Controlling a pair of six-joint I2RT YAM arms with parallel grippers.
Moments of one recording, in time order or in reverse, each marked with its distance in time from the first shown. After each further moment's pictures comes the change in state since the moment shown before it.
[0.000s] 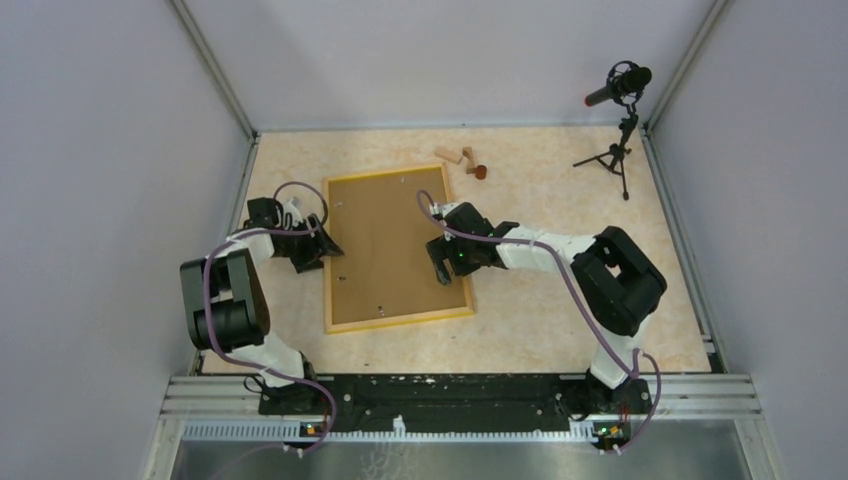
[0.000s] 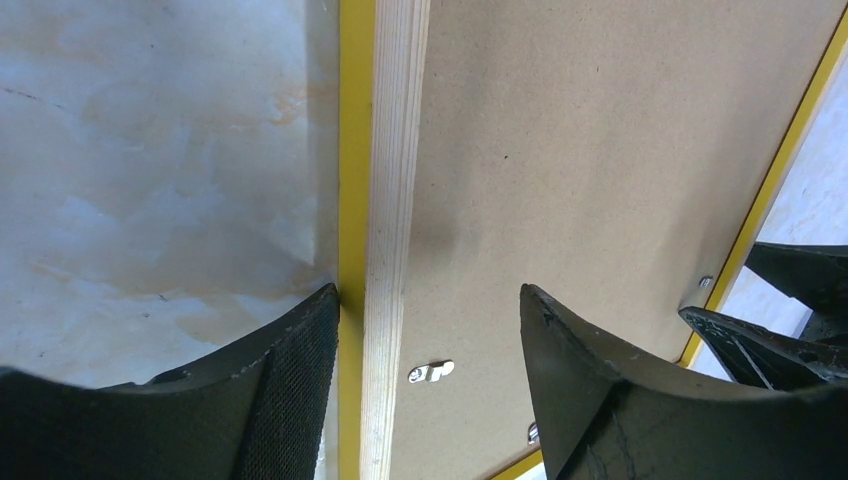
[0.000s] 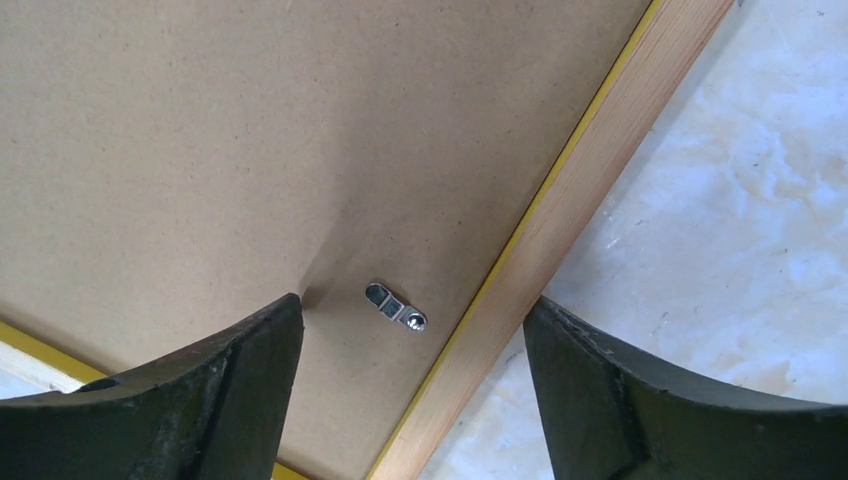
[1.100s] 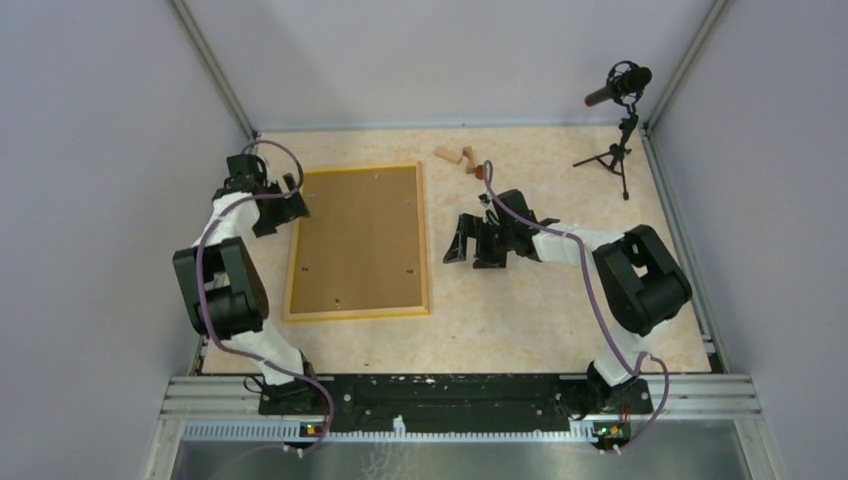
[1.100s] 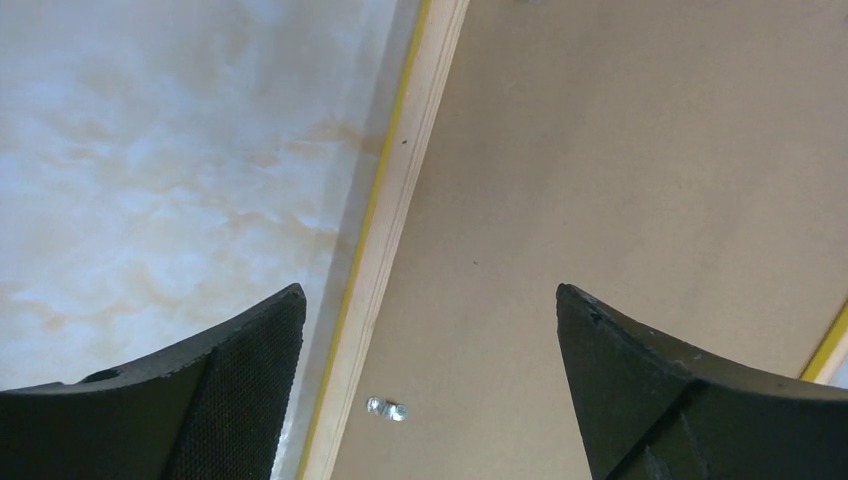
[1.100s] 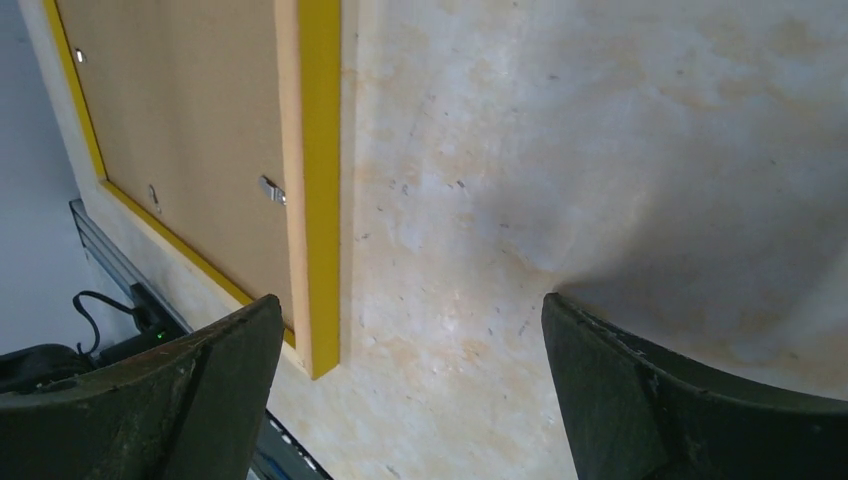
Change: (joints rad) left arm 0.007 0.027 0.368 -0.151 -0.446 0.040; right arm -0.257 -0.085 -0.177 0.206 -0.398 0.392
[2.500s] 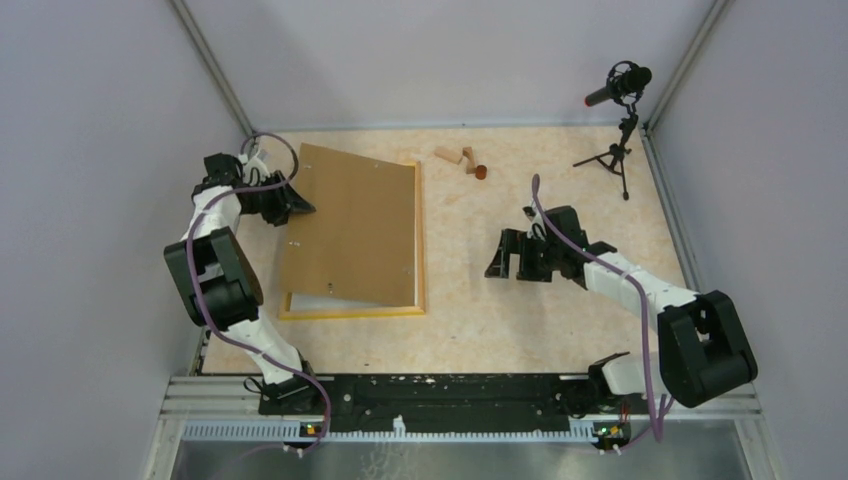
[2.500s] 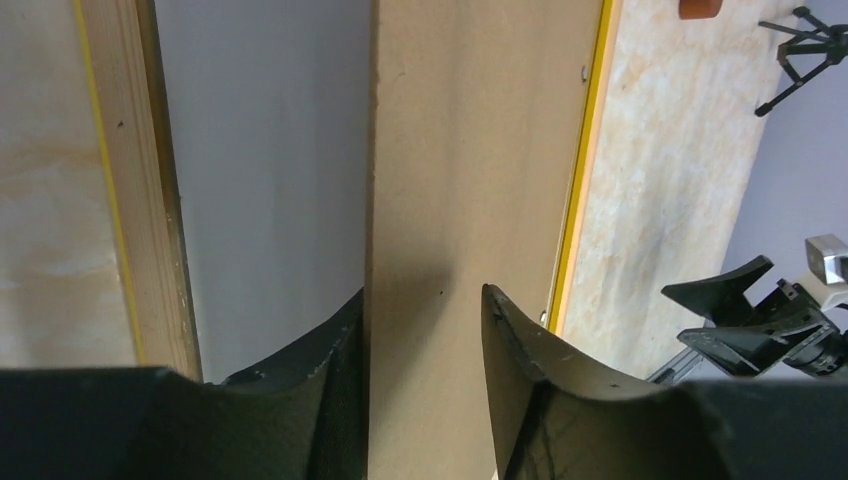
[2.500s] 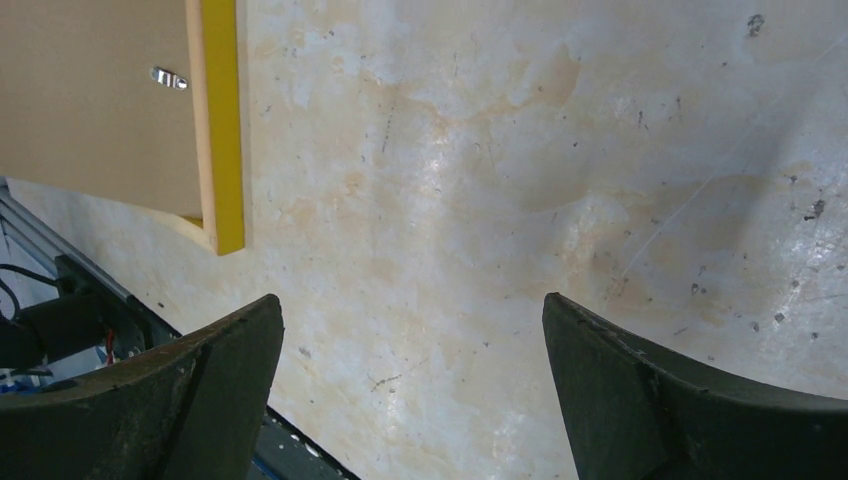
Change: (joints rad) left arm 0.126 0.143 0.145 -0.143 0.652 0.085; right arm -0.145 -0.414 -0.252 -0.175 0.038 -0.169
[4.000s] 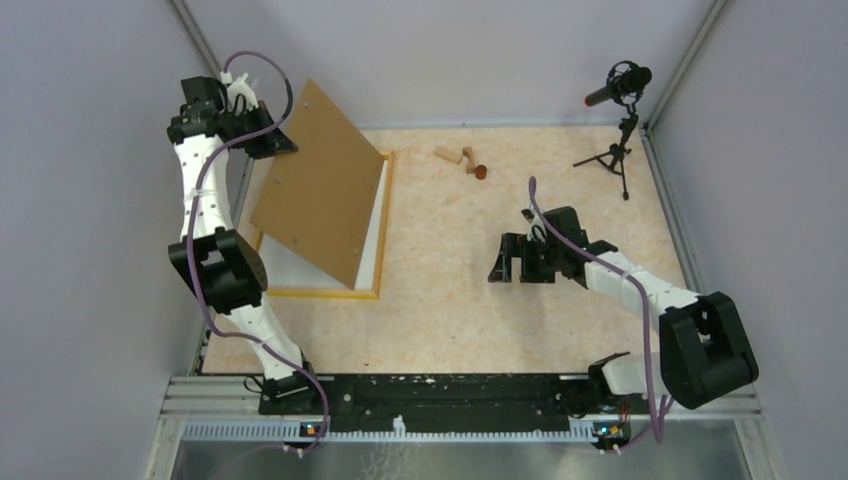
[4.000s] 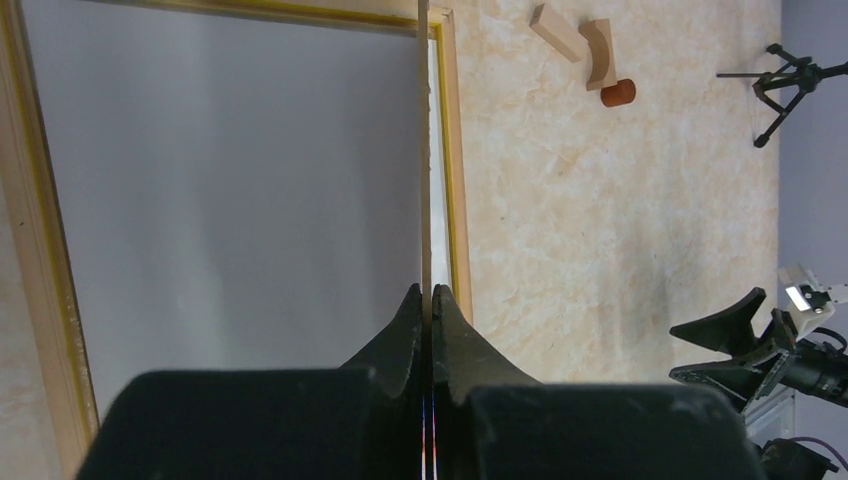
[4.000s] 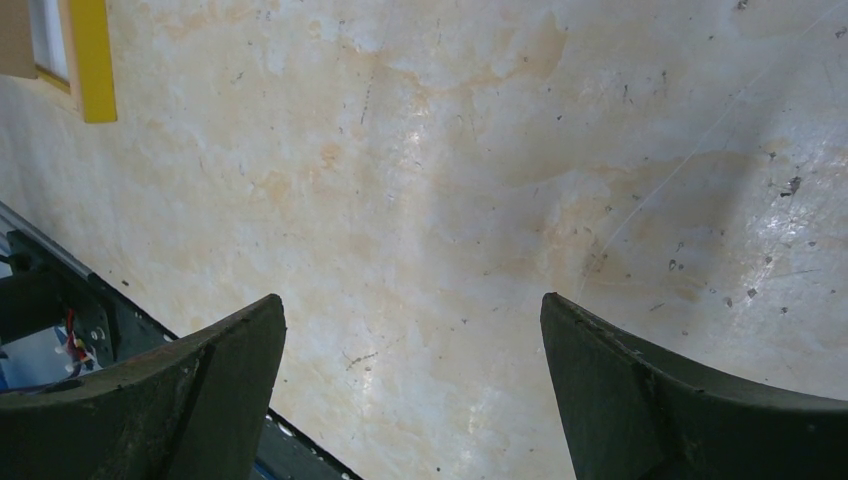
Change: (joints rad) left arm -0.085 0.113 0.673 -0.330 -0.103 0.065; right arm 0.000 -0.006 0.011 -0.056 0.005 -0.064
